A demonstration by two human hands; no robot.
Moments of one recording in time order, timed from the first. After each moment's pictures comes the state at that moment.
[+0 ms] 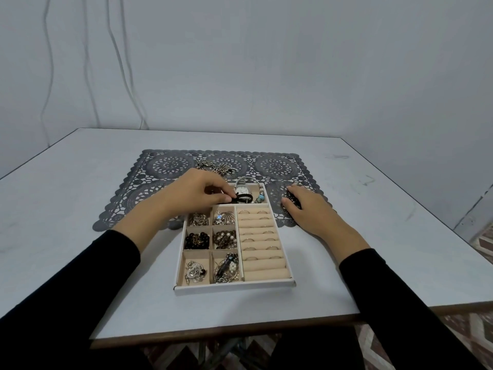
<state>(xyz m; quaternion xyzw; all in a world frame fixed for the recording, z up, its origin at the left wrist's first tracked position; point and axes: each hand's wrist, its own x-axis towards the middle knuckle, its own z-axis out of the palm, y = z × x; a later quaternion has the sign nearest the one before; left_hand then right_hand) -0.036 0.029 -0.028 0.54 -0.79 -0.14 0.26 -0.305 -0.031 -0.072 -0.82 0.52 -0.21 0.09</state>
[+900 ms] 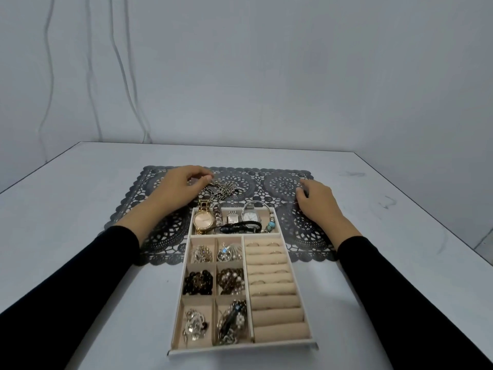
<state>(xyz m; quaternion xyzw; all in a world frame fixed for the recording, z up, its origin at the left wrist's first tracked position) 0.018 -0.041 -0.037 0.63 -0.67 -0.11 0.38 -0.278 -0.116 -0.059 -0.76 0.58 -0.28 0.11</state>
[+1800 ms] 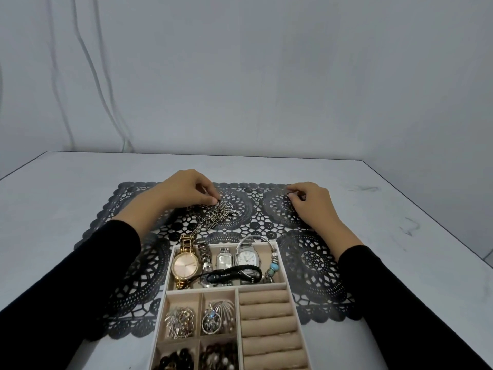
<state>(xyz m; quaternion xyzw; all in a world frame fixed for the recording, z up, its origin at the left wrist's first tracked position) 0.027 -0.136 -0.029 0.64 -0.71 -0.18 0.21 -0.258 -0.189 -0.064 -0.76 0.55 -0.33 0.13</state>
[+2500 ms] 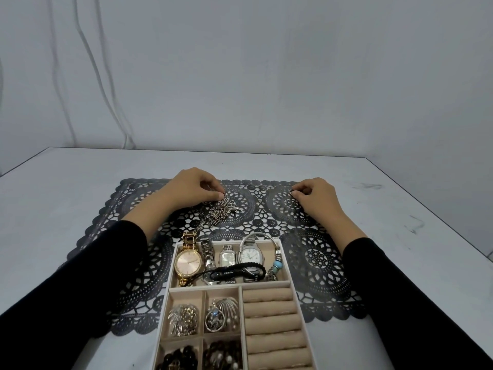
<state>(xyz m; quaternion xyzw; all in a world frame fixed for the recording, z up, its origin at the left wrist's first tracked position) 0.023 -0.140 -0.041 0.65 -0.69 -0.17 0.27 -0.259 -0.200 -0.062 -0.73 0.58 -0.33 0.16</state>
